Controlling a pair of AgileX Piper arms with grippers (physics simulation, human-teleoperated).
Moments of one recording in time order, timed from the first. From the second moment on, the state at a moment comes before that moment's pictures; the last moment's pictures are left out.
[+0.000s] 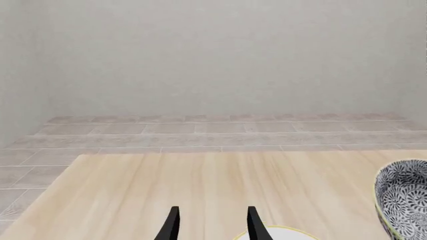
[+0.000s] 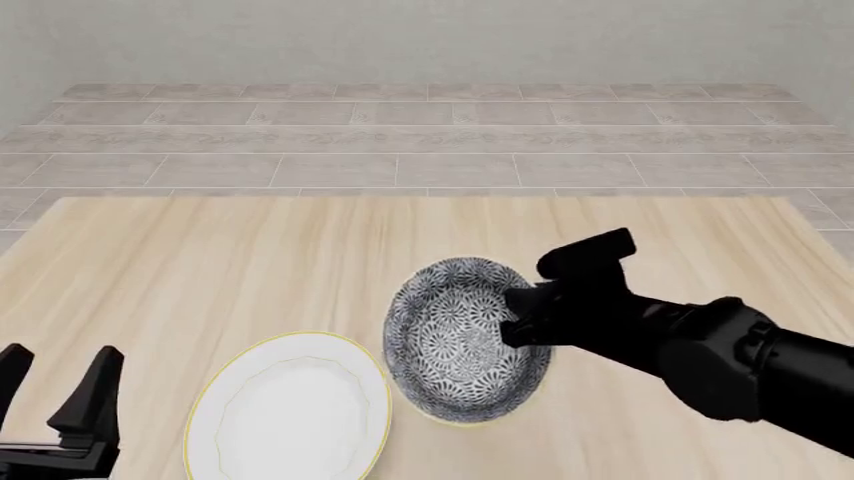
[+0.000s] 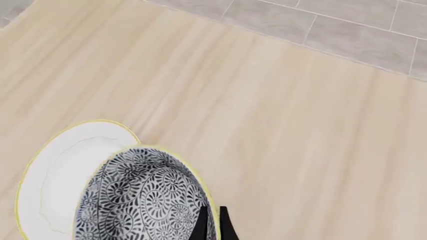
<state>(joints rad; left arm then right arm) -0.03 0.12 -0.05 -0.12 0.00 0.57 1.28 -0.70 0.08 0.16</state>
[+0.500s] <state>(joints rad) -0.03 0.11 -0.05 -0.11 0.00 0.73 1.40 -0.84 0.12 0.31</state>
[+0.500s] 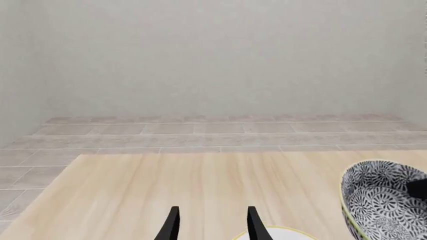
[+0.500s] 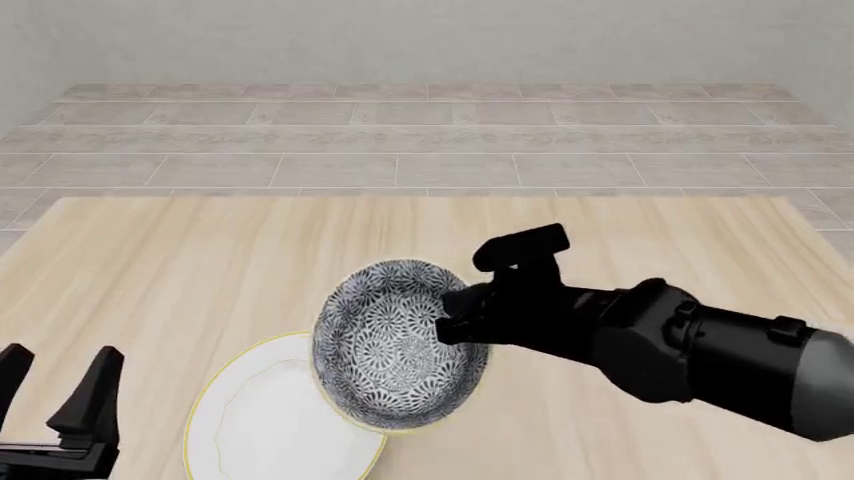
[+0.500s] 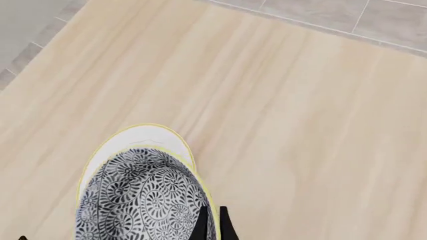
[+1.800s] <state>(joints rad) -0.03 0.07 -0.07 -0.07 0.00 0.96 1.82 -1.07 0.00 0.54</state>
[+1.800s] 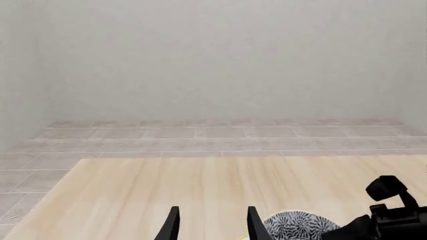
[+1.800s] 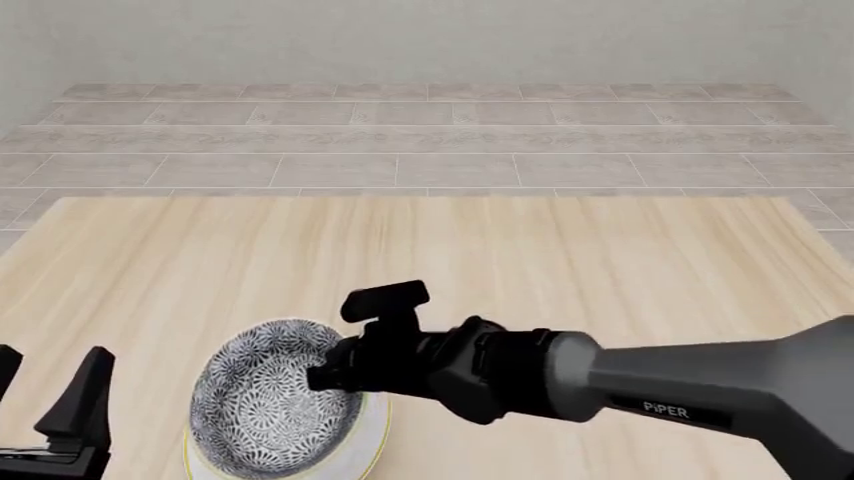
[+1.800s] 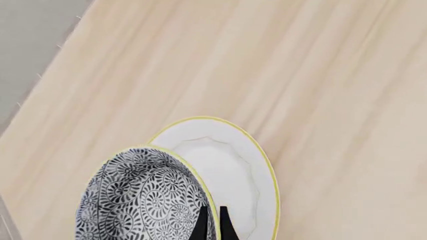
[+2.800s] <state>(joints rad) -0.03 0.05 -0.06 -0.05 0.00 0.93 1.98 -1.14 -0.02 0.54</state>
